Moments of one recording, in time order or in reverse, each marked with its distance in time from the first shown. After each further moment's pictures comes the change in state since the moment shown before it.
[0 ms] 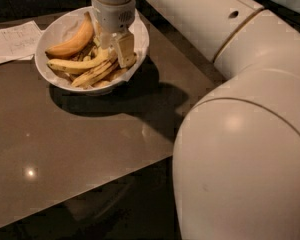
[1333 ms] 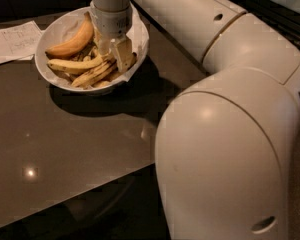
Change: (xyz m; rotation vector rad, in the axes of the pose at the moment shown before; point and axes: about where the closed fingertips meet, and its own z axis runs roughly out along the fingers) arm 0.002 -0.008 0.024 -0.037 -0.026 -0.025
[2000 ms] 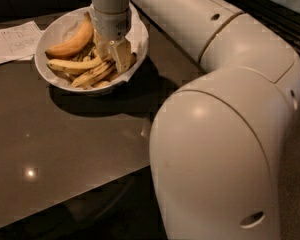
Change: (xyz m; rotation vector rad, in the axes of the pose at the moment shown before) arm -0.005 -0.001 0.007 -0.015 -0.027 -0.002
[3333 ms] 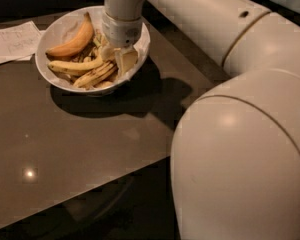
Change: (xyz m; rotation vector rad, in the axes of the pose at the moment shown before) arm 0.000 0.037 0.005 -0.025 -0.083 0.117
